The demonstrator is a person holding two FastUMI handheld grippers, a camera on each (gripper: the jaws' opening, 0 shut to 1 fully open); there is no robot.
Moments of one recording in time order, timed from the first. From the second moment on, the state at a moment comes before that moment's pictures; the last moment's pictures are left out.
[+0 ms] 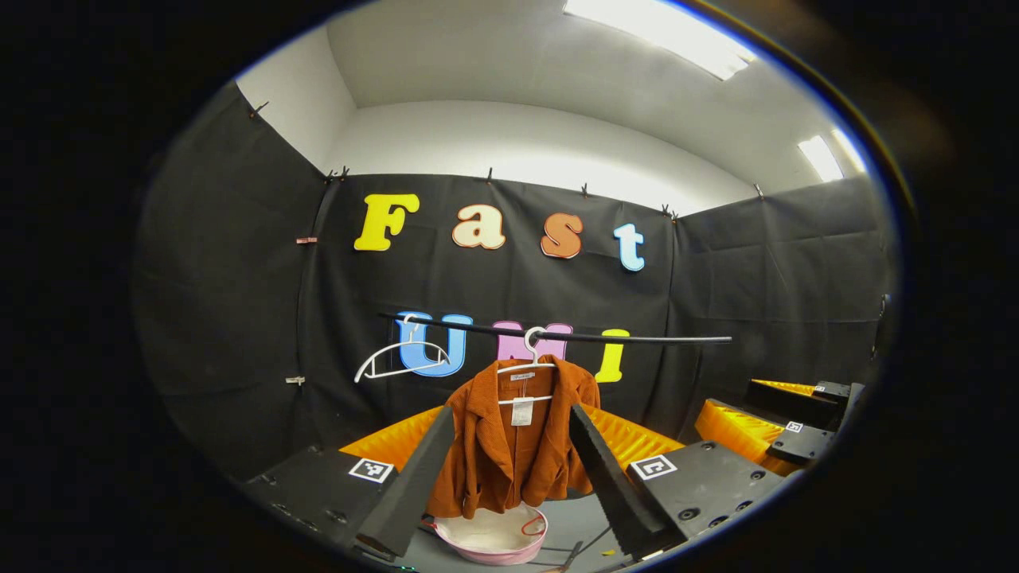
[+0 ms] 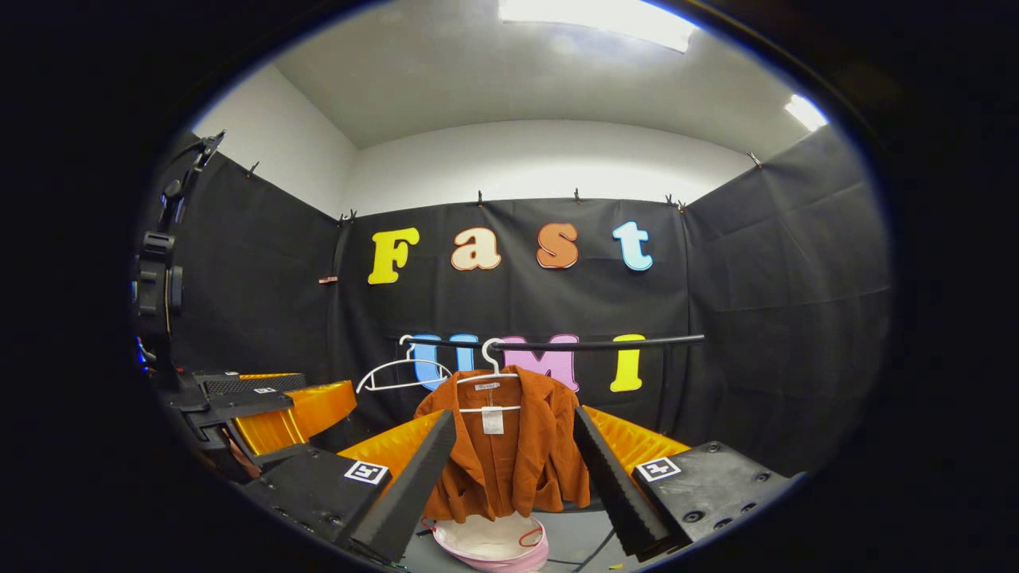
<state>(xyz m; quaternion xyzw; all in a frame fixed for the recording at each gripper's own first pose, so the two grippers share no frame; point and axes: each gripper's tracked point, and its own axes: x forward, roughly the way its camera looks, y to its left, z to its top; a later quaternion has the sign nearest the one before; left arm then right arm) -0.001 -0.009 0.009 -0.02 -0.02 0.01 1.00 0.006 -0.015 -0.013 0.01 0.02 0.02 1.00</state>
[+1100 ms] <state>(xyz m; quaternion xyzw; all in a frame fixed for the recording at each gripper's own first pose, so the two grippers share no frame) 0.043 -0.050 -0.028 -0.04 0.00 0.02 1.00 0.066 -0.039 -0.060 0.01 0.06 0.09 0.99</state>
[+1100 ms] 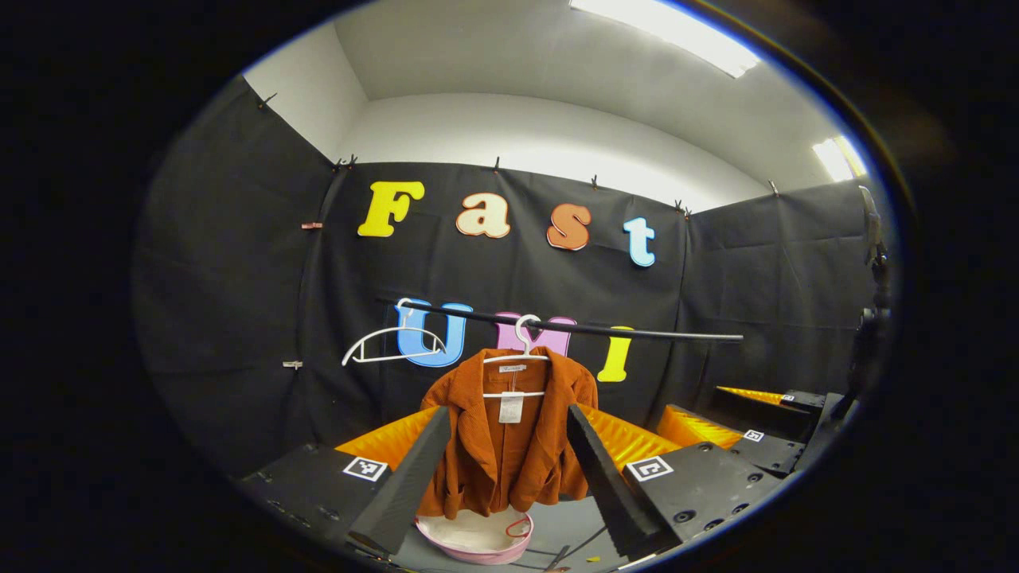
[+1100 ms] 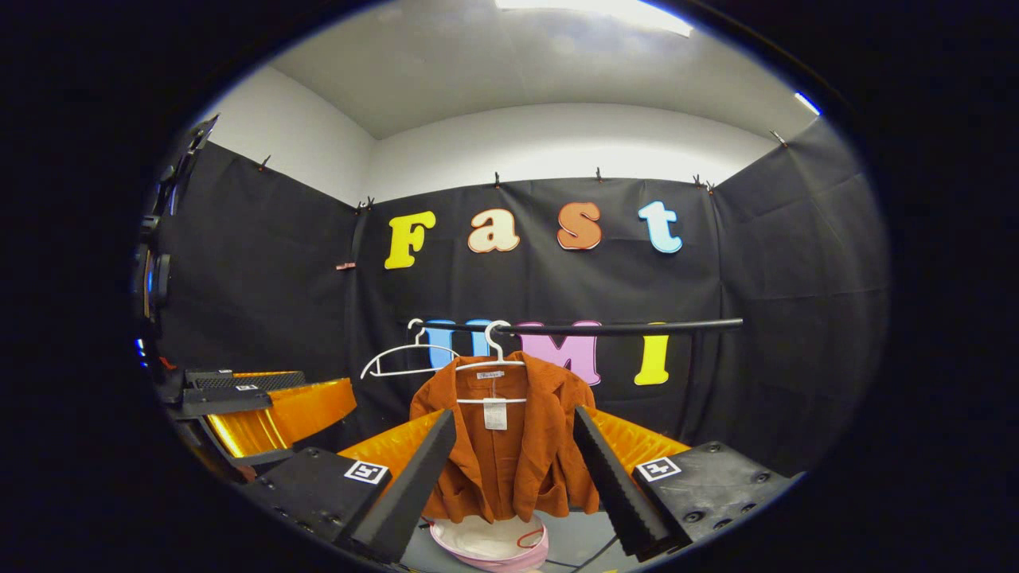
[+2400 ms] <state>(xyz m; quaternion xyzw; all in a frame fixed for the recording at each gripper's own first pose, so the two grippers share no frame) 0.246 0.001 -0.151 -0.05 0.00 -0.01 1.00 0.244 -0.022 -0.204 -0.02 0.05 0.04 1.00</state>
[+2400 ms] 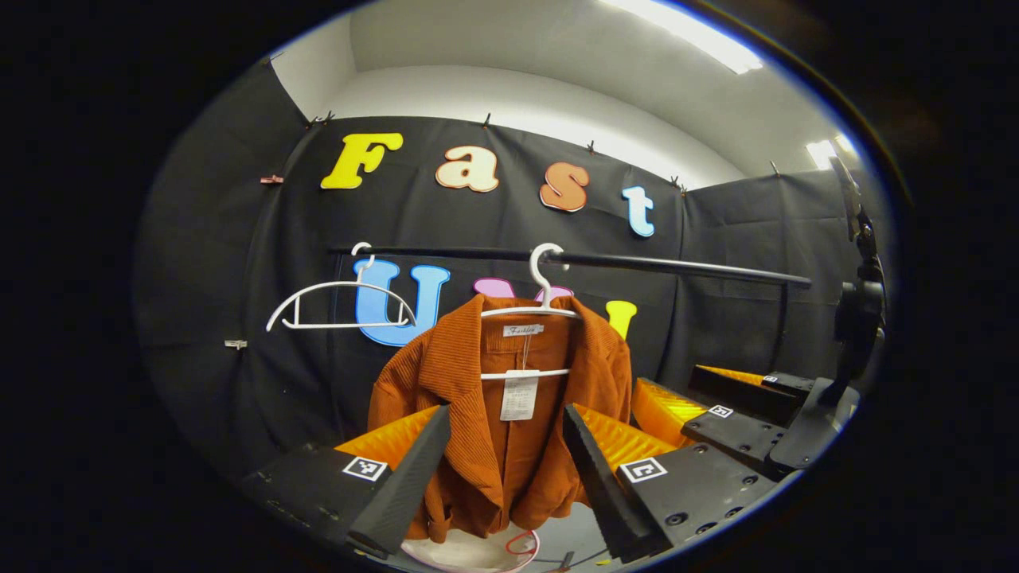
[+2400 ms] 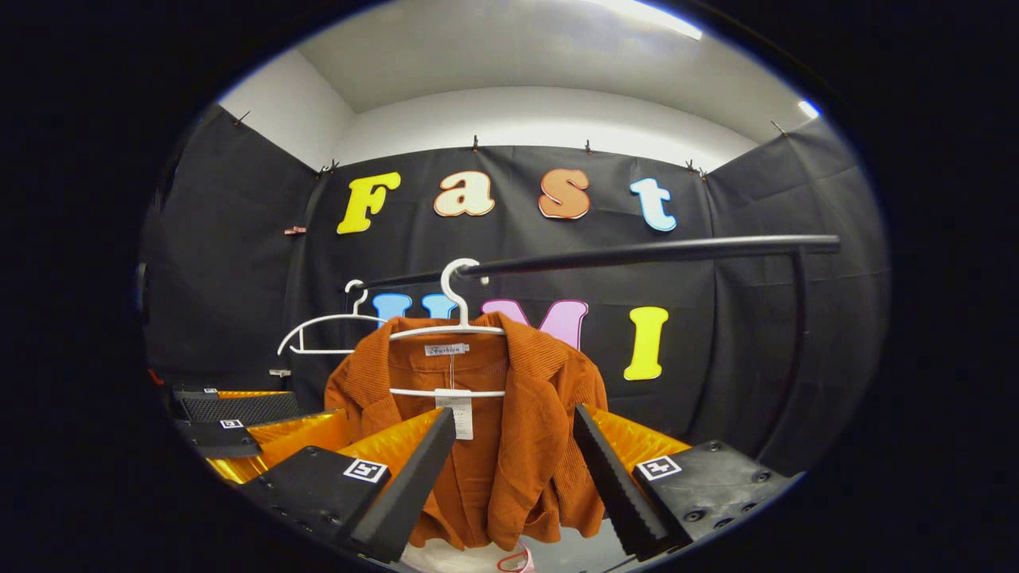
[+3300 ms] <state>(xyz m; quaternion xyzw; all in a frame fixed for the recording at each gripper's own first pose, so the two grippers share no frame) 0.378 0.062 -0.212 -0.05 -0.01 0.16 0.99 0.375 -0.030 -0.312 0.02 0.10 0.10 0.99</state>
